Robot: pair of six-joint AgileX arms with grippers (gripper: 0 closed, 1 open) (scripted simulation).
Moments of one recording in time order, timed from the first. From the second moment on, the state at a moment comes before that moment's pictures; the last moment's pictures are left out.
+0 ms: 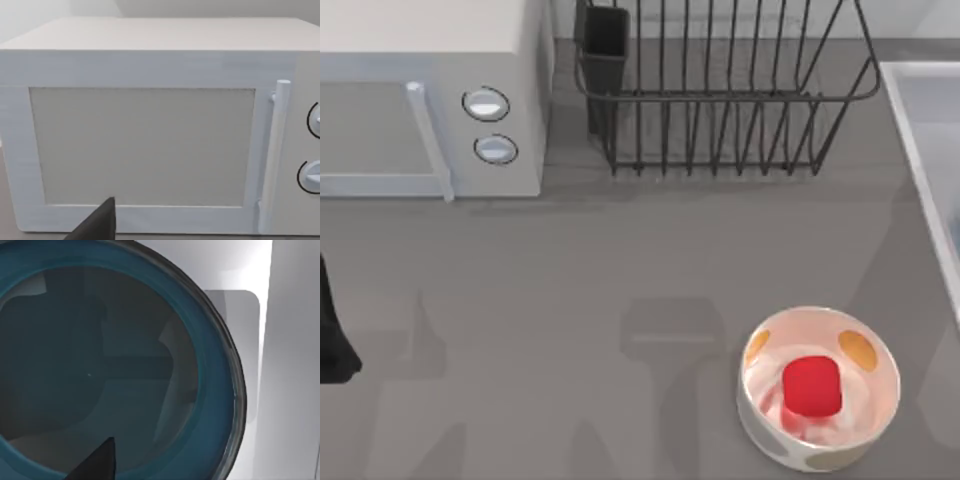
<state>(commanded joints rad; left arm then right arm) 0.00 0.00 0.00 0.00 0.00 0.00 -0.38 2.63 2.29 -1.14 -0.03 -0.35</state>
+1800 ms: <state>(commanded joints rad) 0.00 0.00 0.00 0.00 0.00 0.00 -0.38 2.71 2.21 -0.98 -0.03 -0.35</state>
